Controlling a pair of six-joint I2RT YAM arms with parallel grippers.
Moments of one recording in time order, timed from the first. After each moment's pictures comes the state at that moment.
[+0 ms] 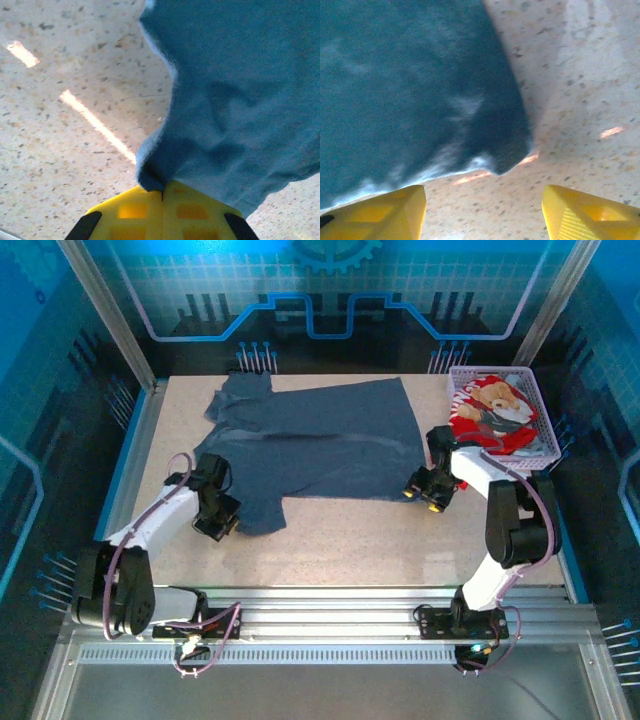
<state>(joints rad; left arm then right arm) -0.12 1.31 0.78 -0.89 0.10 -1.18 0.10 1.72 1.06 -0.81 -0.11 0.68</state>
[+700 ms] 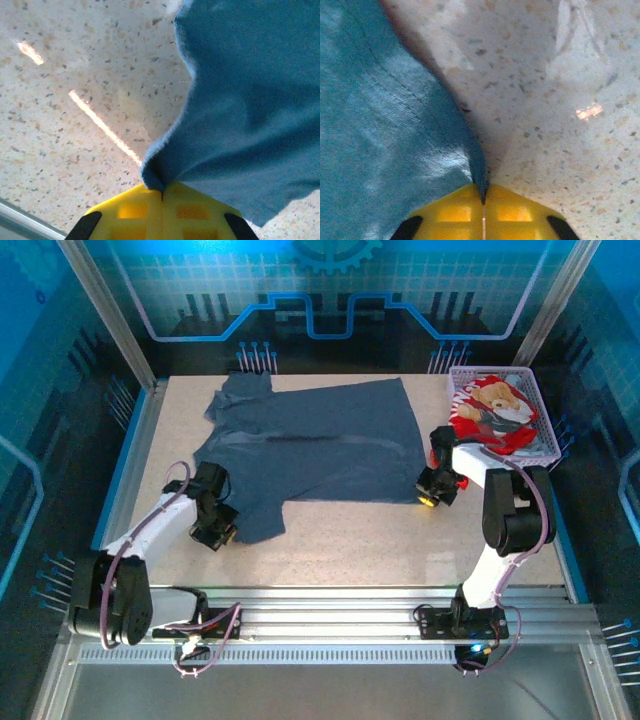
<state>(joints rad) -0.12 1.24 0.73 -0.93 0.10 -1.18 0.06 1.79 1.10 -0.79 -0.08 0.68</state>
